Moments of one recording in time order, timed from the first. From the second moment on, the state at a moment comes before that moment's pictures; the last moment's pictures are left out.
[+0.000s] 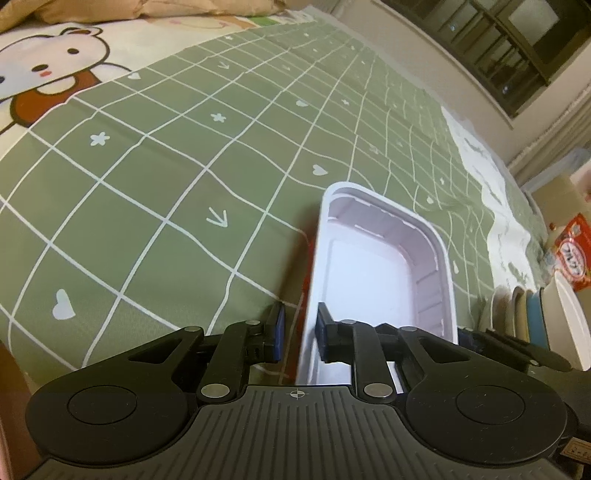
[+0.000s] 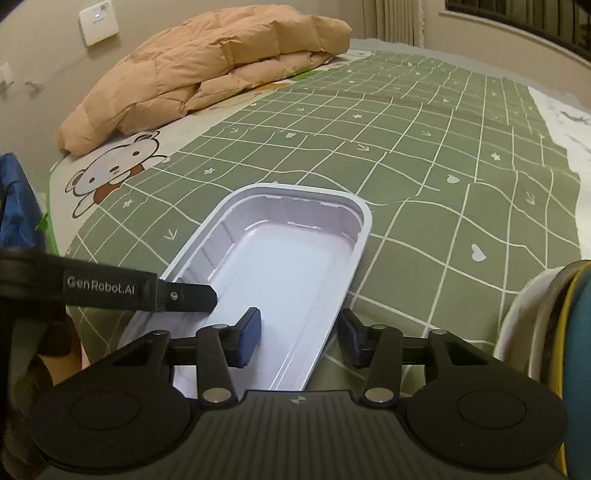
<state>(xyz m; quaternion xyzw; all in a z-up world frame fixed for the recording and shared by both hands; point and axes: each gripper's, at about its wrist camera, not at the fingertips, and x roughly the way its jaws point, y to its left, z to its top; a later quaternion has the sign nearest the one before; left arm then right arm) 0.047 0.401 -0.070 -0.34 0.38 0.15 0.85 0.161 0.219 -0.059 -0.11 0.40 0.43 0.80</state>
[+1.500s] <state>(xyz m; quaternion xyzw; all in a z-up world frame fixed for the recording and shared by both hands) 0.156 0.218 0.064 -0.25 0.38 -0.04 0.89 0.222 -0.015 0.028 0.06 0.35 0.29 0.89</state>
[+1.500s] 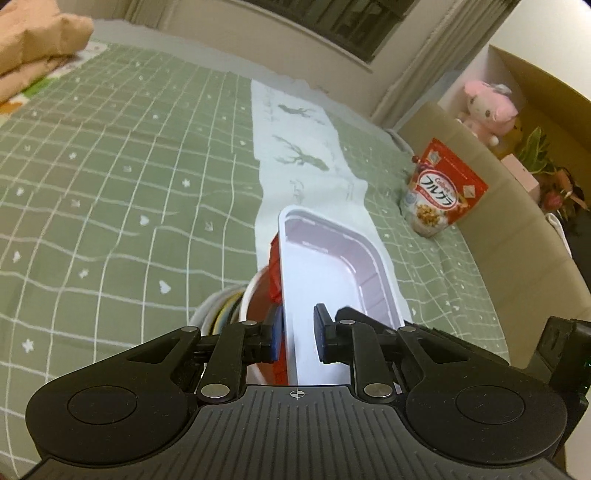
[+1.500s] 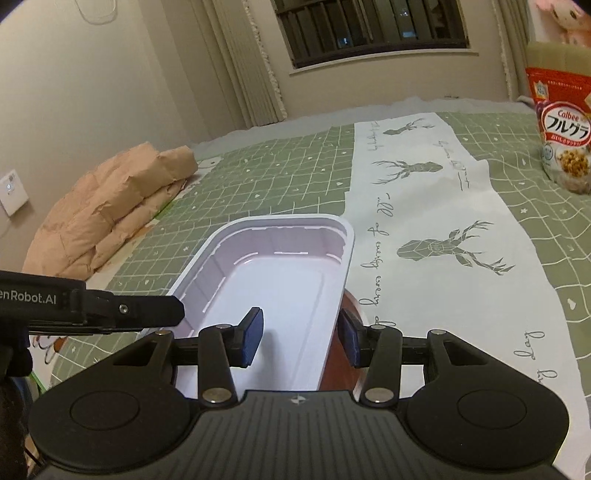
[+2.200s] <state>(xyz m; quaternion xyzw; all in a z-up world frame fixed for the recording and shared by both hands) 0.148 0.240 0.049 -0.30 0.38 -0.03 0.87 0.217 -0.009 0.039 0.05 0.33 0.30 0.89</state>
